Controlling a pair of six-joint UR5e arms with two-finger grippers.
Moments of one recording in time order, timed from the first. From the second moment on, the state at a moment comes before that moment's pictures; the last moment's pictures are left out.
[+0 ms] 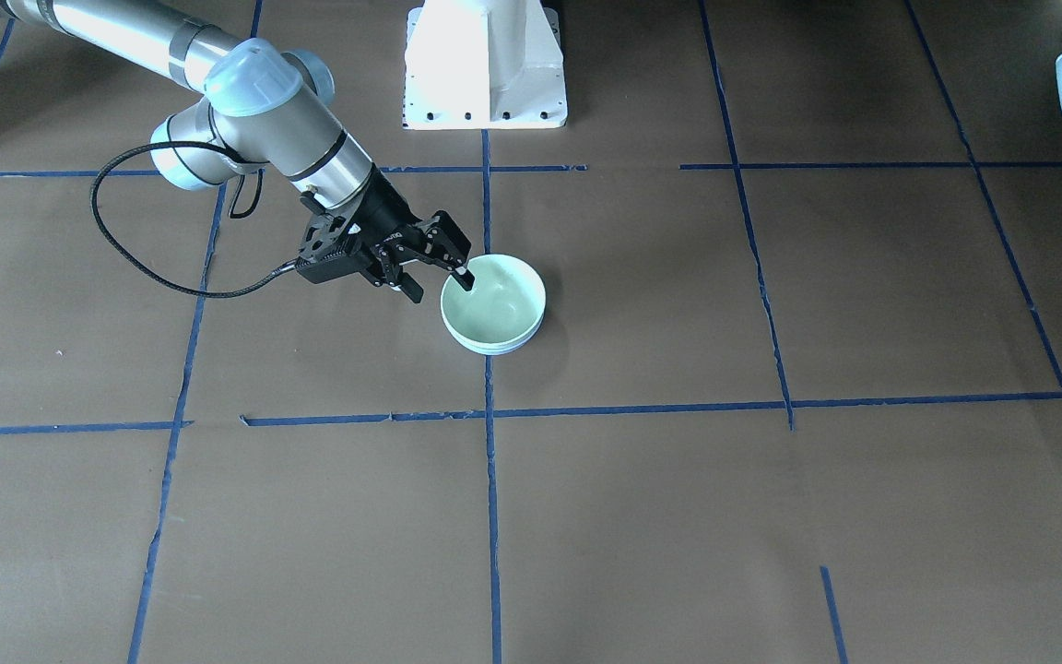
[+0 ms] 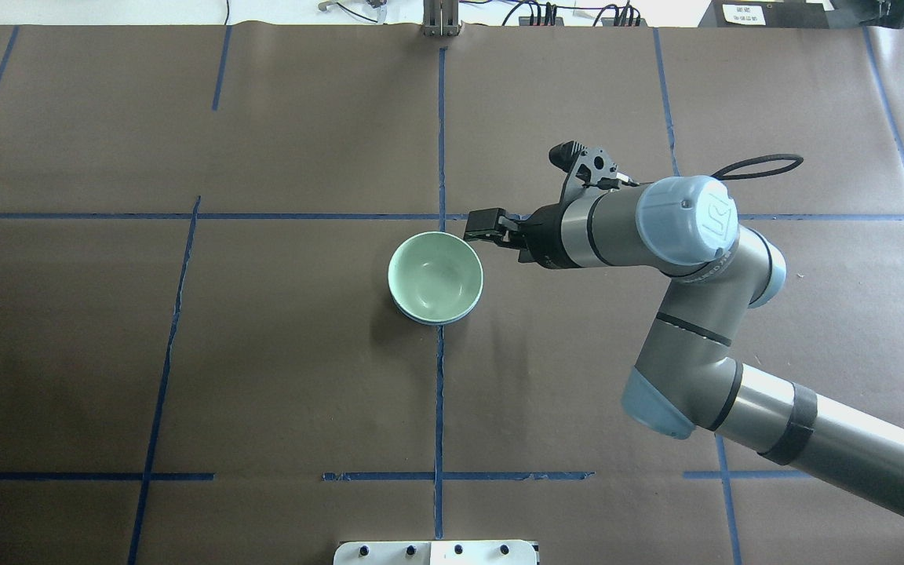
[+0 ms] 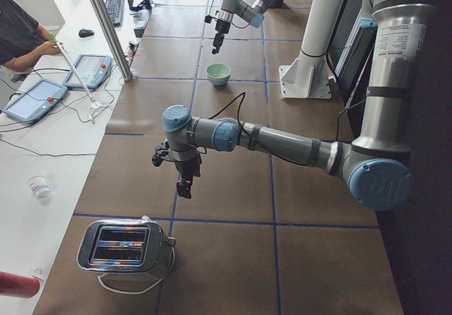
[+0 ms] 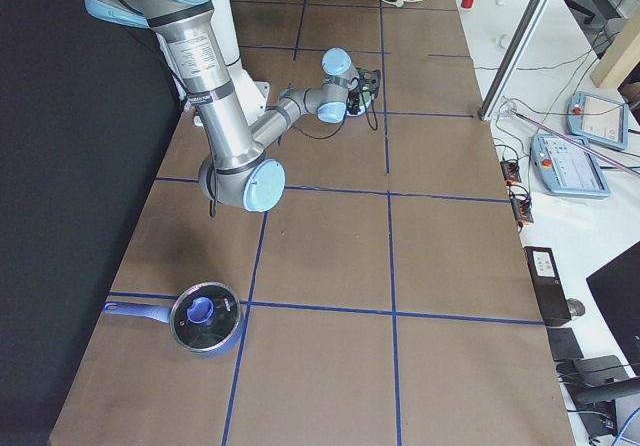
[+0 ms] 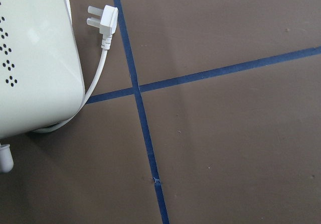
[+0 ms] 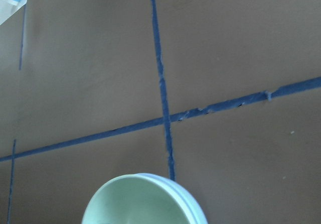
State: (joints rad) left arm -1.36 -1.63 -1.72 -1.48 -2.19 -0.02; right arm 0.61 -1.10 1.66 -0.83 1.84 1.53
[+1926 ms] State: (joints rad) left arm -1.57 -1.62 -1.54 -1.48 -2.35 0.05; right arm 1.50 -1.64 1.40 -1.01 2.41 0.09
